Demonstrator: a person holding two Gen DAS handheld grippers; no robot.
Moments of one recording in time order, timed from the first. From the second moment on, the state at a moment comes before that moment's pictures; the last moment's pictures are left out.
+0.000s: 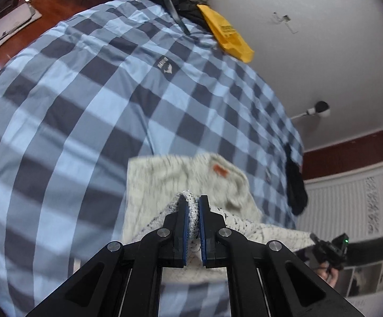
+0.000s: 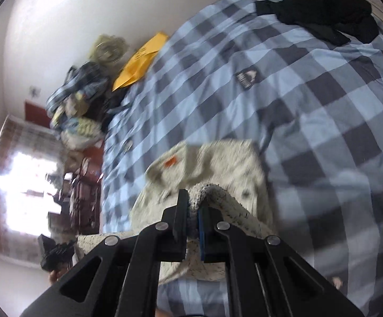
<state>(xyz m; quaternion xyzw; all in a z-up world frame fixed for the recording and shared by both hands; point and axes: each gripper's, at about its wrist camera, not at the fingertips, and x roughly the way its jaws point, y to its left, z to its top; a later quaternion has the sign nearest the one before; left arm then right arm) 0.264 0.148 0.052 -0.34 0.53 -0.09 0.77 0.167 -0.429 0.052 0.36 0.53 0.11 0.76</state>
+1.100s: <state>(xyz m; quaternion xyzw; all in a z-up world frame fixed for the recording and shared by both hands) 0.295 0.061 -0.006 -0.09 0.56 -0.04 0.83 0.249 -0.356 -0.019 0.26 0.61 0.07 0.74</state>
